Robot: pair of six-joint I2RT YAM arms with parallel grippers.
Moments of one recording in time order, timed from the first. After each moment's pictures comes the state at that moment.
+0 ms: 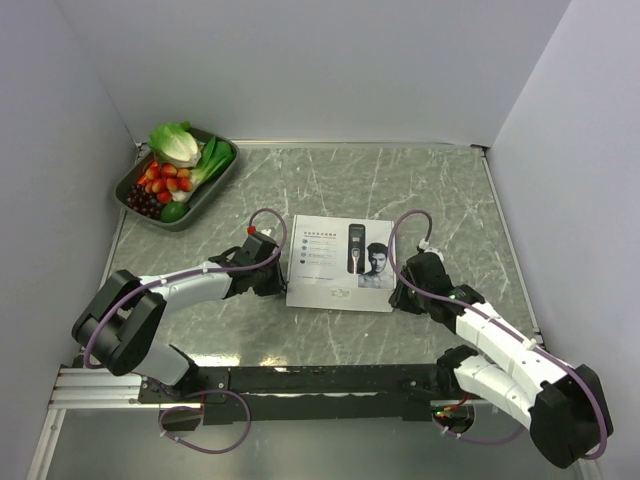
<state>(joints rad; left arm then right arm) -0.64 1.46 0.69 -0.16 0.05 -0.75 0.46 0.89 0.45 -0.50 0.07 0.69</state>
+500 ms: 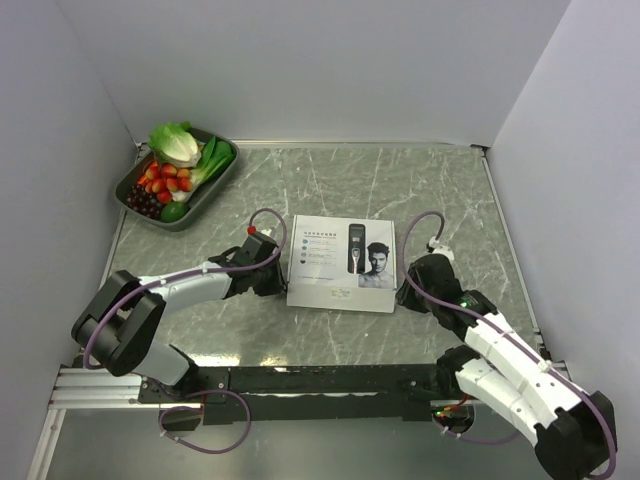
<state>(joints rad) -0.64 1.46 0.69 -0.16 0.06 -0.75 0.47 0.77 0.46 -0.56 0.13 0.69</state>
